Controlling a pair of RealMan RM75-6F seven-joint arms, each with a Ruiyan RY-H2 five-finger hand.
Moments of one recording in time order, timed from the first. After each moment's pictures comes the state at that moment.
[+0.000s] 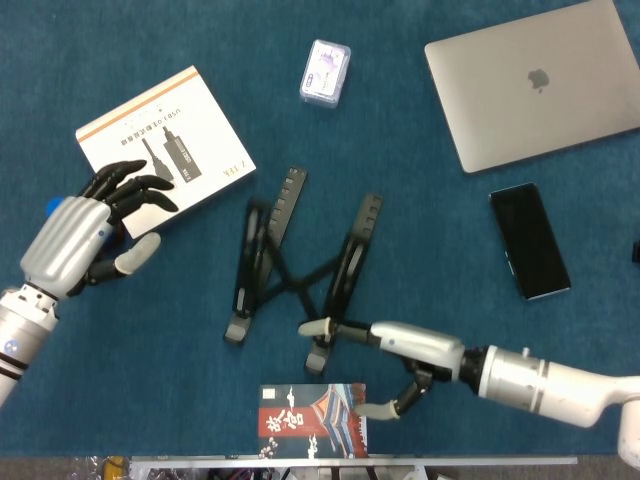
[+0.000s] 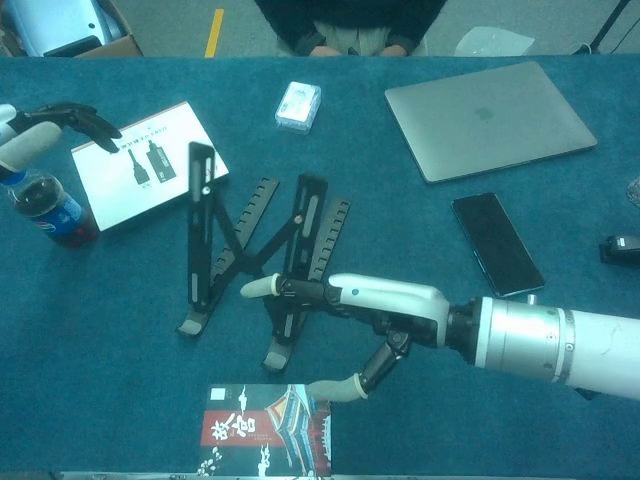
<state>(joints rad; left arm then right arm) -0.42 -1.14 0.07 -1.69 1.62 1.26 -0.42 0.83 -1.53 -0.27 -1.69 -1.75 1.00 0.96</state>
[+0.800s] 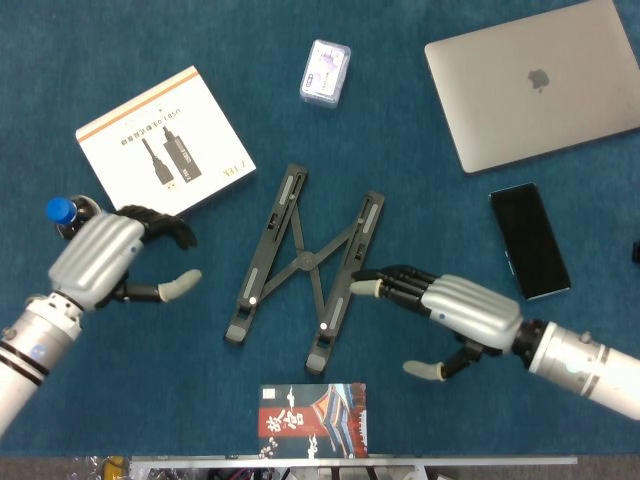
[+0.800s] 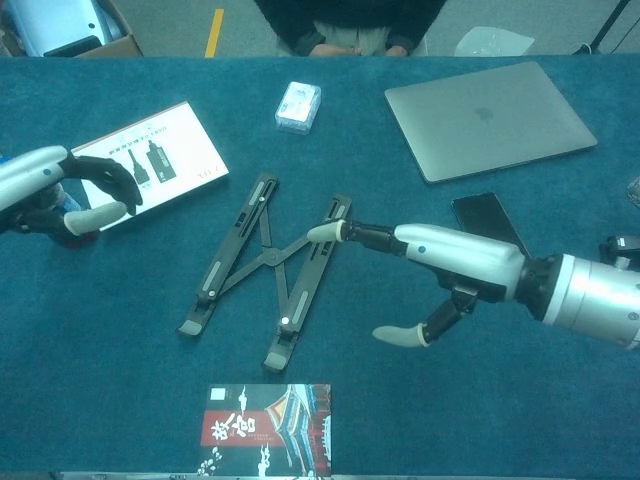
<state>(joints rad) -0.45 -1.16 0.08 -1.75 1.59 1.11 -0.30 0.73 -1.36 -0.25 -1.75 -1.74 1.07 0.50</state>
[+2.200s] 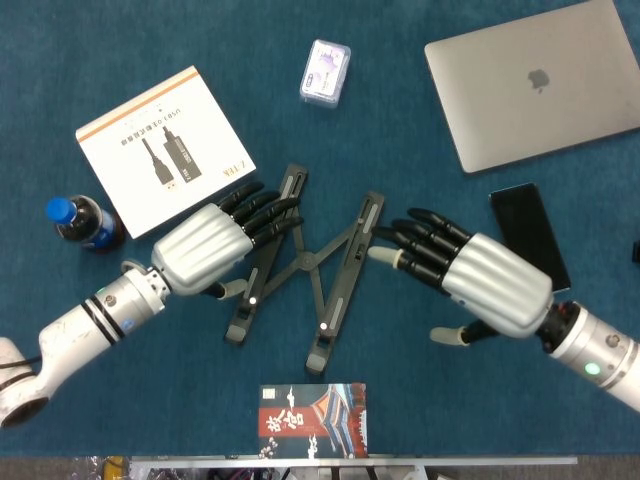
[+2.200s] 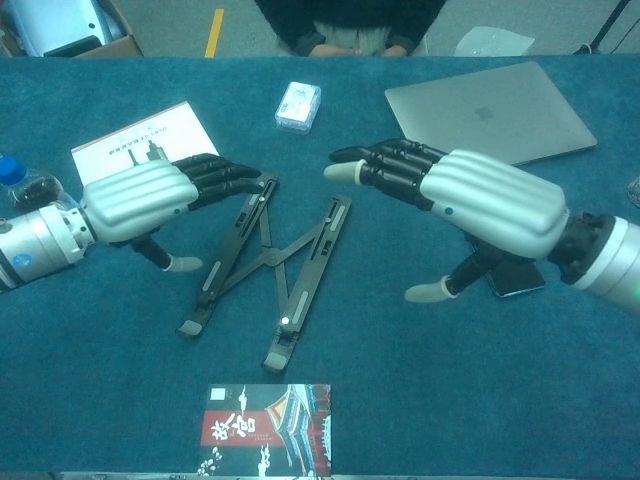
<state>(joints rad) -0.64 -1.43 0.07 -1.39 1.83 1.06 -0.10 0.61 -1.32 -0.12 -1.76 -1.83 1.18 0.00</state>
